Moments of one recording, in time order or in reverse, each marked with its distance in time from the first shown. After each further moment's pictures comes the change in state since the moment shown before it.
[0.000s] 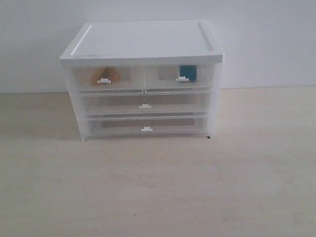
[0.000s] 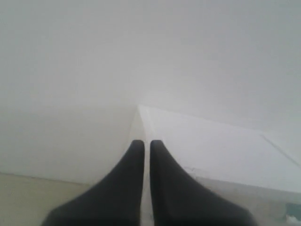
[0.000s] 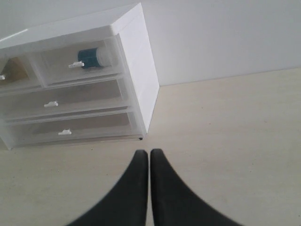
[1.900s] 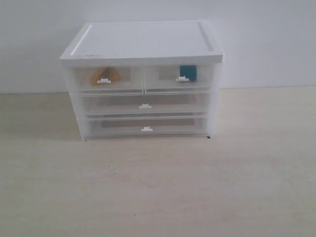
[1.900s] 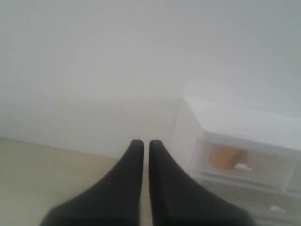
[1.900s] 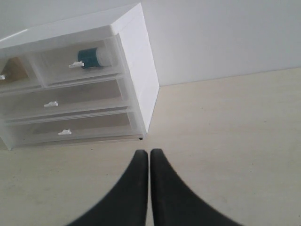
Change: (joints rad) left arm 0.177 -0.560 0.263 -0.017 0.277 0.089; right arm 0.000 0.000 0.000 0.000 0.000 0.000
